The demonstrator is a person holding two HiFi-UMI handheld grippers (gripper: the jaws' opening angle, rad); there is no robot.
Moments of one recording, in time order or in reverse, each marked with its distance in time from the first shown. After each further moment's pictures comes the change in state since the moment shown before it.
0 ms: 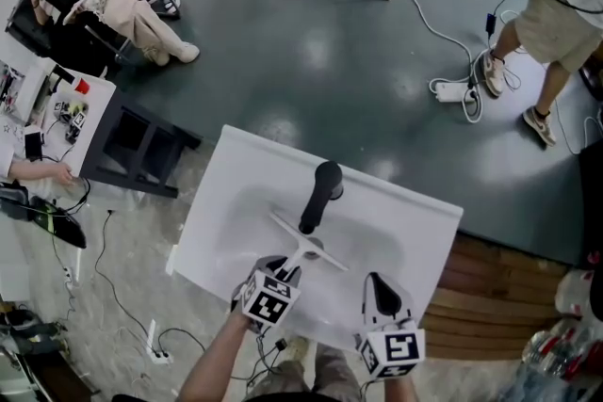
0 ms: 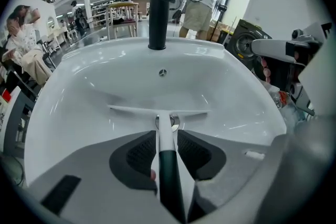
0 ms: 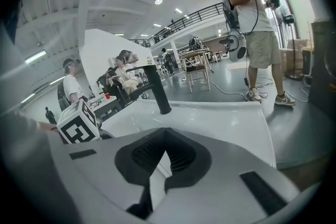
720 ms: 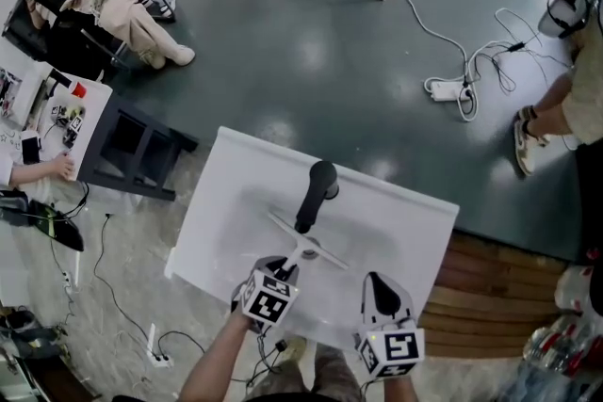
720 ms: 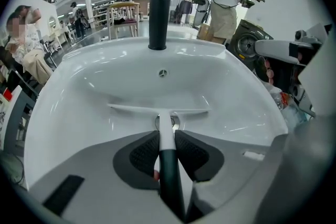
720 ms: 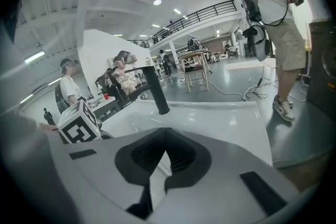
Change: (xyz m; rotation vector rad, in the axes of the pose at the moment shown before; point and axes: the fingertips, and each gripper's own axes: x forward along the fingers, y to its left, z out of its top) left arm 0.005 -0.001 0.003 -0.011 -0.006 0.011; right arm -0.003 -0.003 0.008 0.004 -0.015 -0.012
